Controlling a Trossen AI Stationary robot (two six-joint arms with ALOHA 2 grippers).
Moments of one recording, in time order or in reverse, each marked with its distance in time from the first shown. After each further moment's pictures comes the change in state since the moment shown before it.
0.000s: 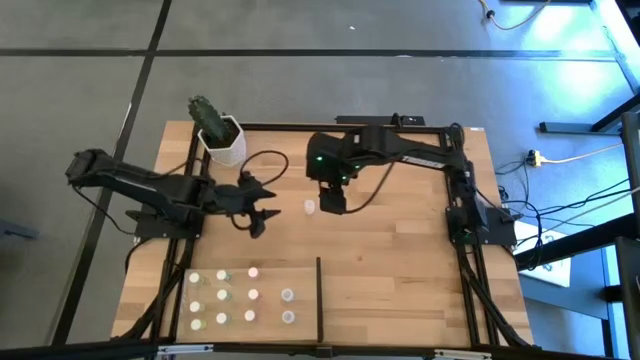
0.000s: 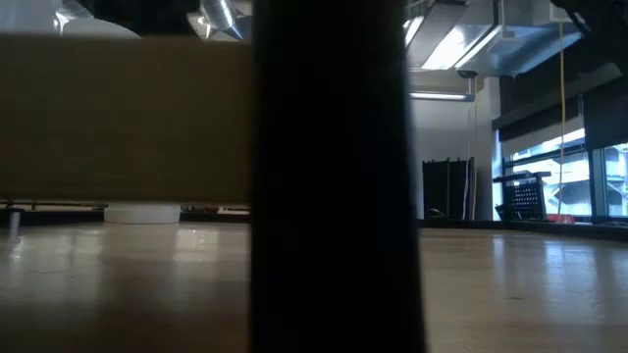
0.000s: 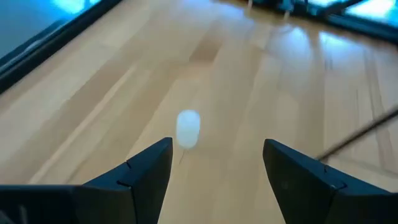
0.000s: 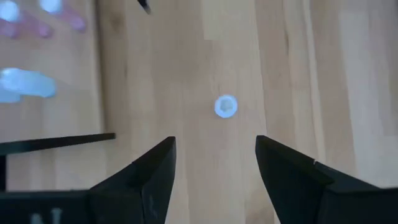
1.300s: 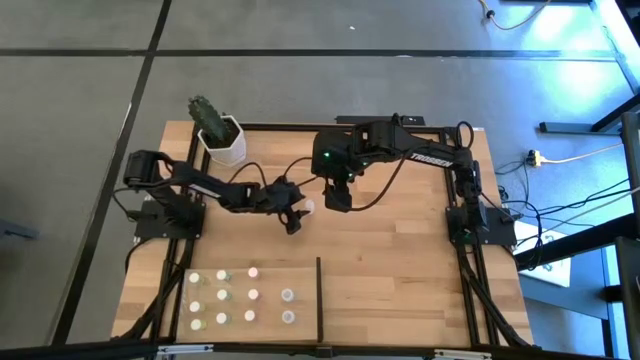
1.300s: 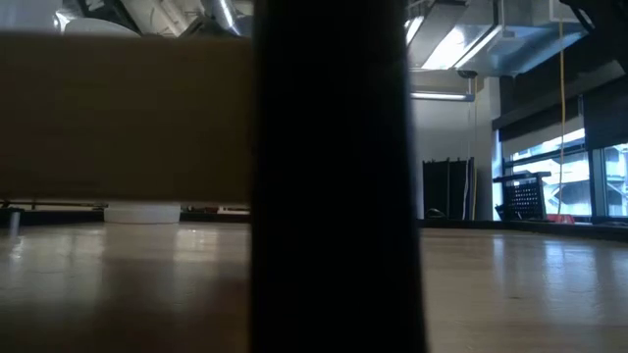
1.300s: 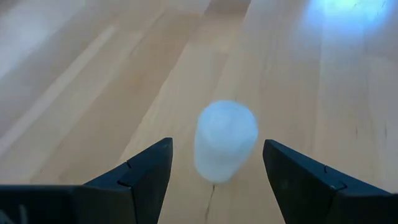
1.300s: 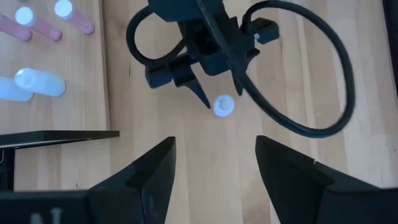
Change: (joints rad) left arm 0.243 0.647 -0.124 0.746 0.190 0.198; right arm 0.001 -0.055 0.000 -0.017 0.001 -0.006
